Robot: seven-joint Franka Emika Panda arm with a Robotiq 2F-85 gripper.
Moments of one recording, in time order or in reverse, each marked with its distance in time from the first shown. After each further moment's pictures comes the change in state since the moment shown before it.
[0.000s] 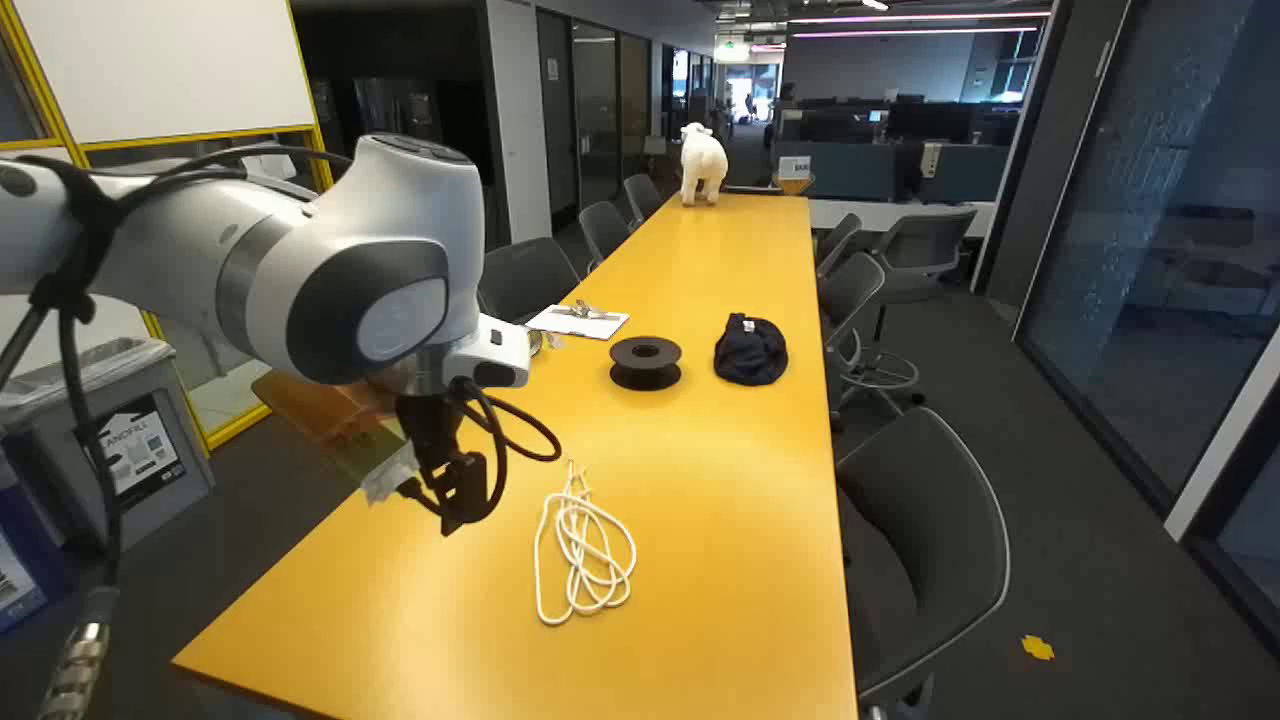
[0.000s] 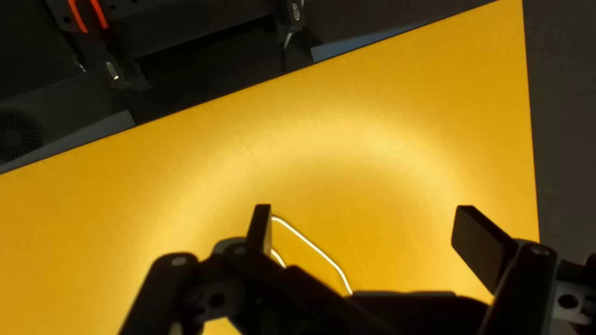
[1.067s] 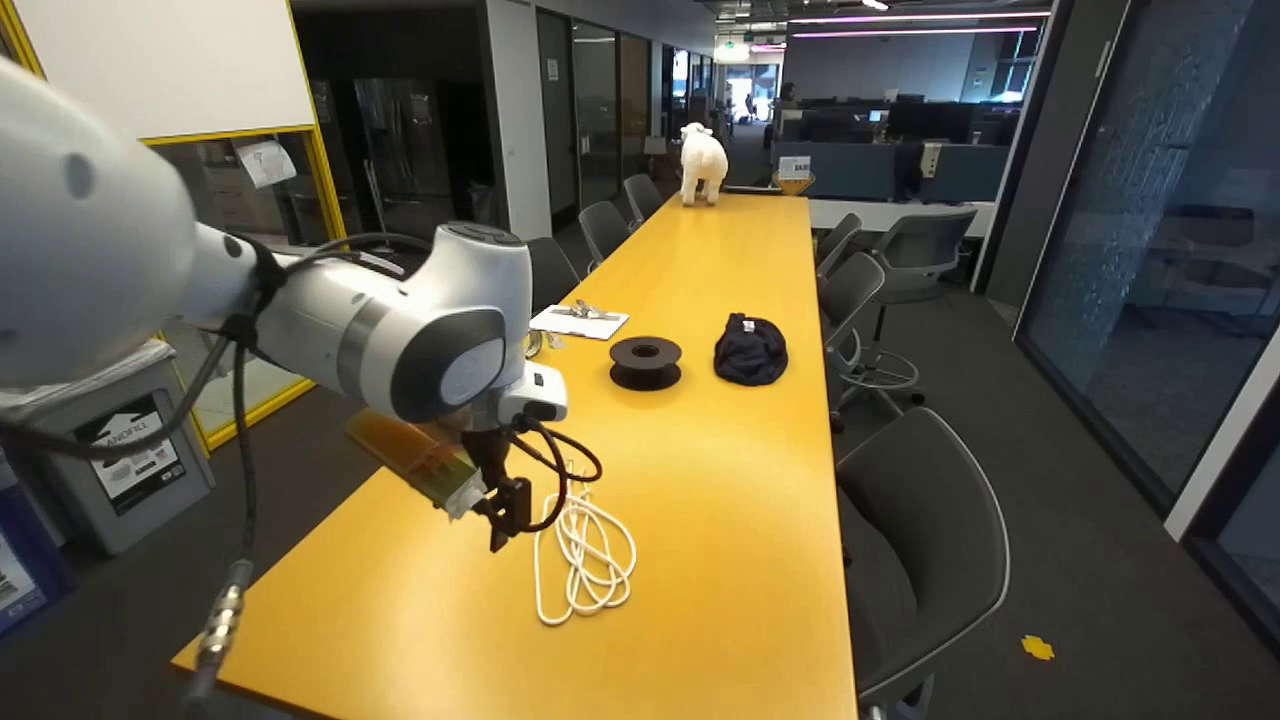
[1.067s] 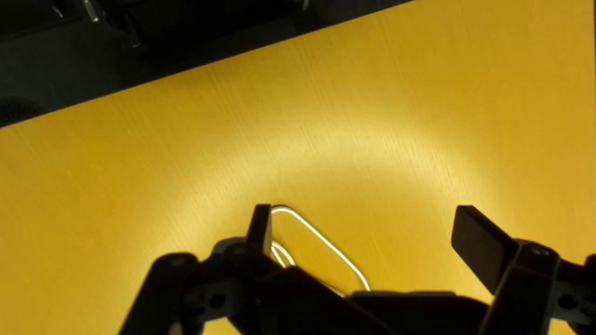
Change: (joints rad) arm -0.002 0.314 0.009 0.037 -0.011 0.232 -0.061
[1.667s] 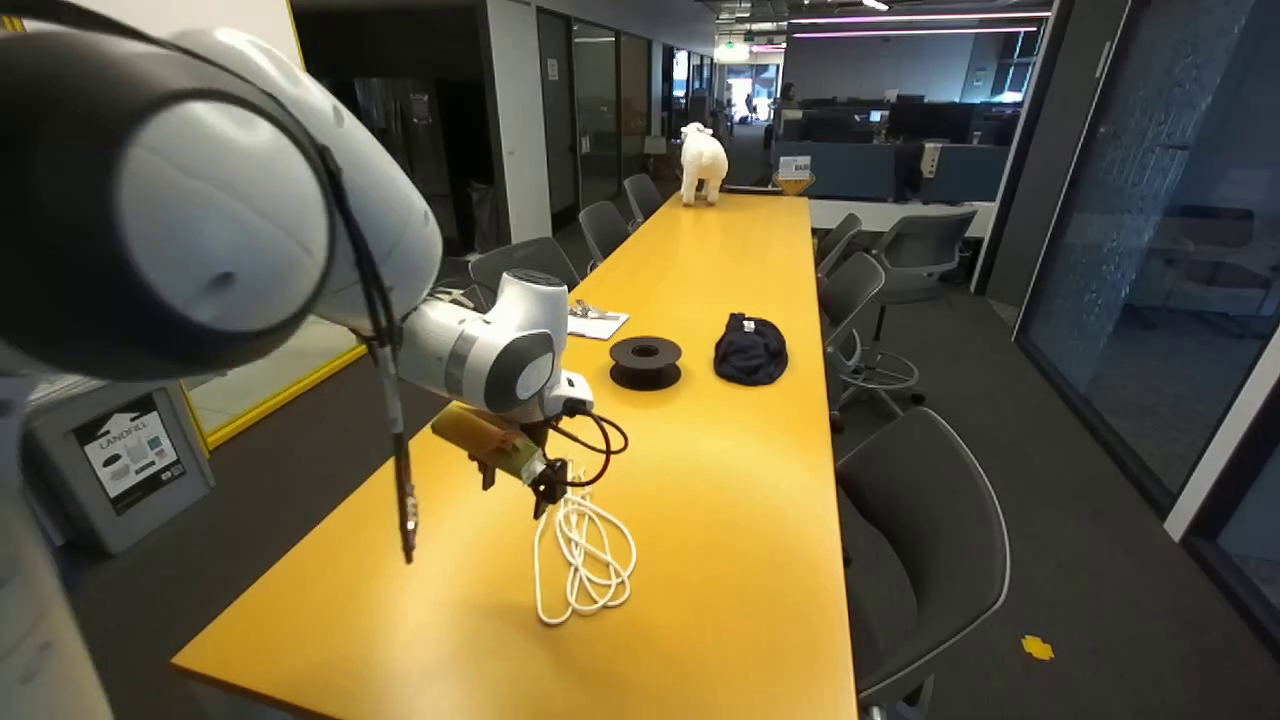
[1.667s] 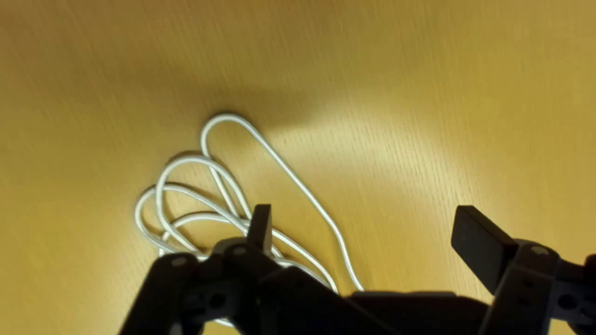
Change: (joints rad) arm 0.029 0.574 0.026 0.379 -0.007 0.175 -0.060
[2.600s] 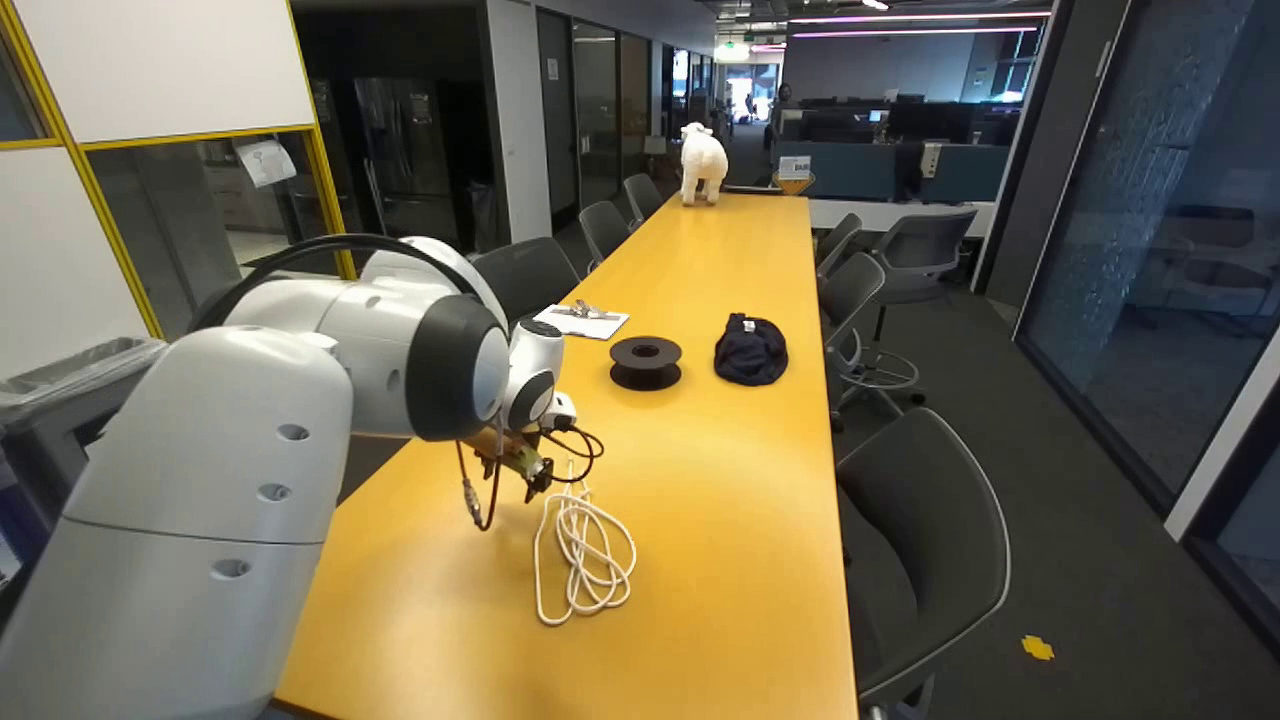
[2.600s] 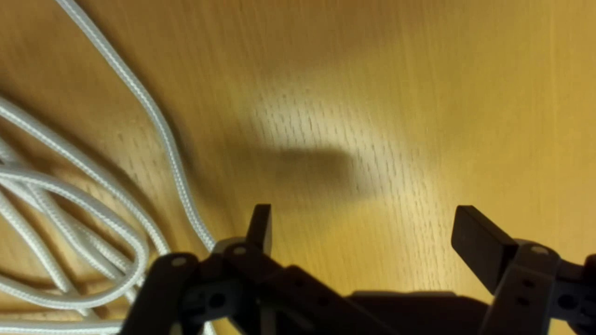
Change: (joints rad) arm 0.069 0.662 0.058 0.669 0.025 0.020 0.014
